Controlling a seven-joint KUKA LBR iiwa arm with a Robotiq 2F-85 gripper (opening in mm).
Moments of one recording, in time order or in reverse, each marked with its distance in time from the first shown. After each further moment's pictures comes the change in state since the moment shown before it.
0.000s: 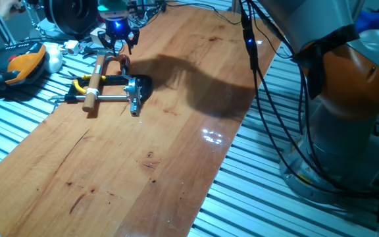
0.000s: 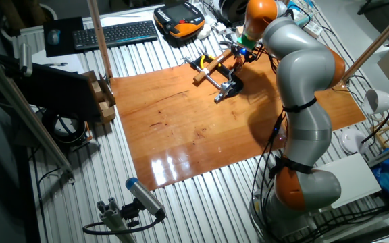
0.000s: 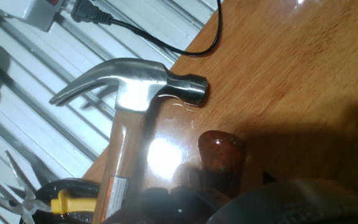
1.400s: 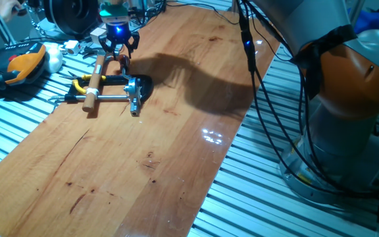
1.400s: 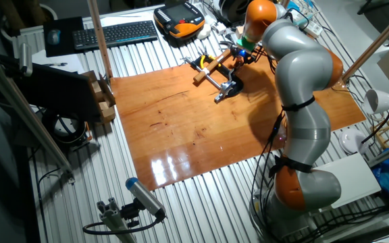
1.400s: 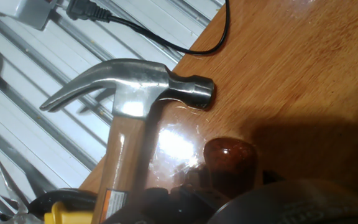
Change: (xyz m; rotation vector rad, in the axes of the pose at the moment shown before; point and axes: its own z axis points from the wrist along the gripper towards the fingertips) arm -0.002 0.003 0.028 -0.028 0.008 0.014
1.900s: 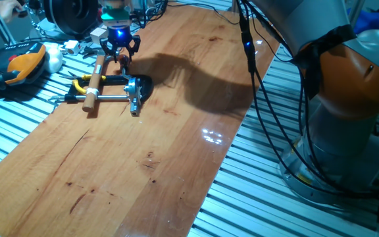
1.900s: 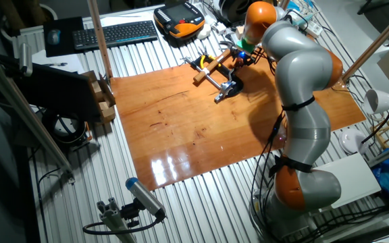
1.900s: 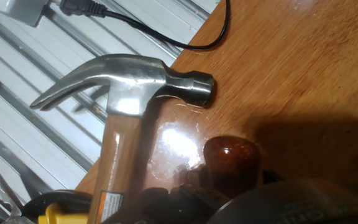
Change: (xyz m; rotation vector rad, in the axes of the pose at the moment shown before) arm 0.002 -0.001 0.011 -0.013 0.003 0.008
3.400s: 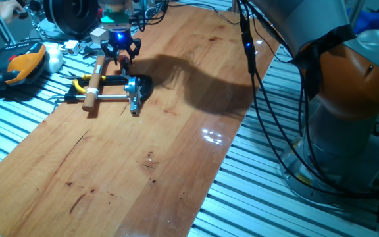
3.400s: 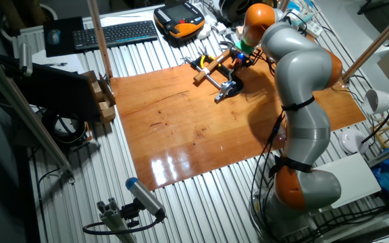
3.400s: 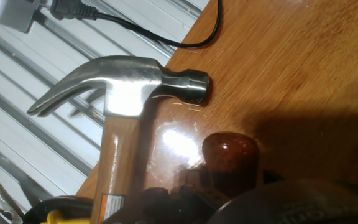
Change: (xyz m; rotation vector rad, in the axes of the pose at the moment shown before) arm 0.005 -0.002 0.008 0.004 0.003 0.054
